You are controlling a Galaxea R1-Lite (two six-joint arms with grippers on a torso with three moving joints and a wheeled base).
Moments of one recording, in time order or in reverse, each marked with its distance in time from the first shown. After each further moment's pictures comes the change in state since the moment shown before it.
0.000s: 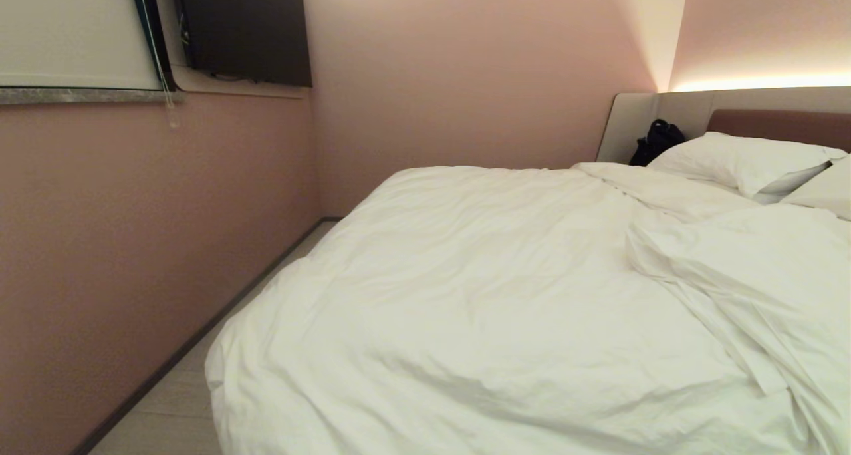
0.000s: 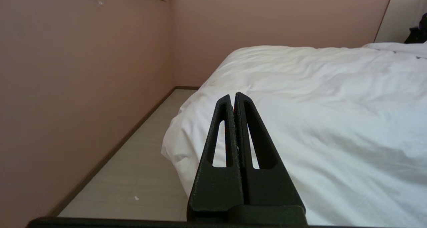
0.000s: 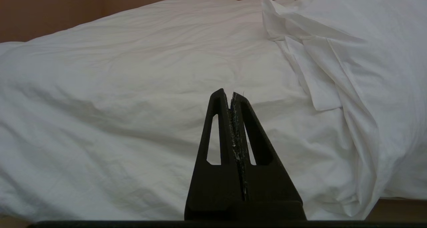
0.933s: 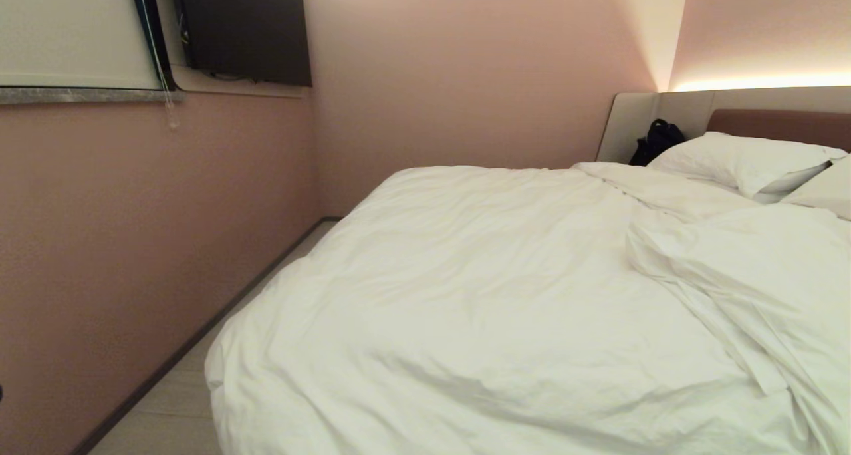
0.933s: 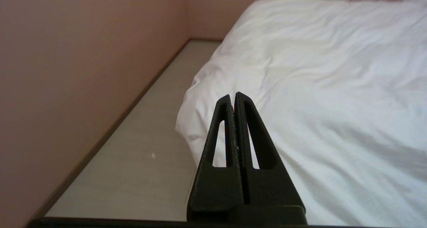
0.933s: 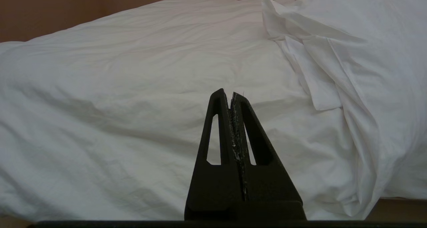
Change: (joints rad) left arm -0.016 0.454 -0.262 0.018 0.084 -0.009; right arm 0.000 0.000 0.000 0.000 0.000 0.000
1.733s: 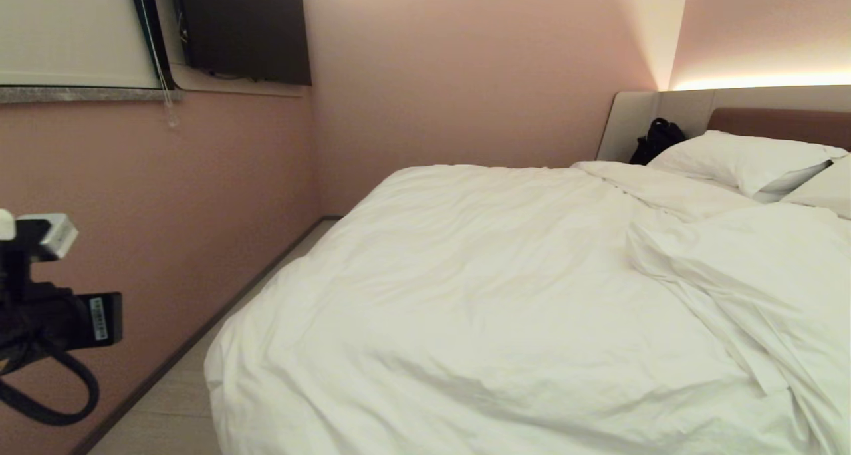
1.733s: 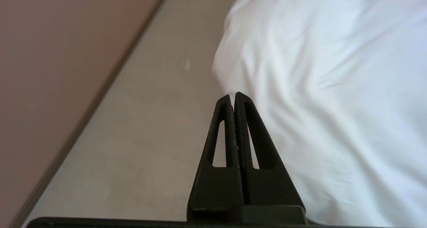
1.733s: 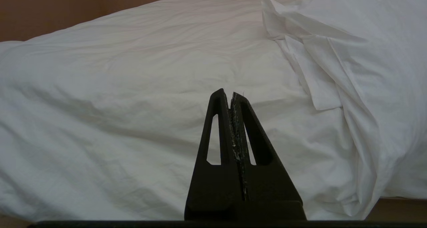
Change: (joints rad) left arm 0.209 0.855 -0.374 0.005 -0.014 0.035; right arm 0.000 0.000 0.000 0.000 0.000 0.000
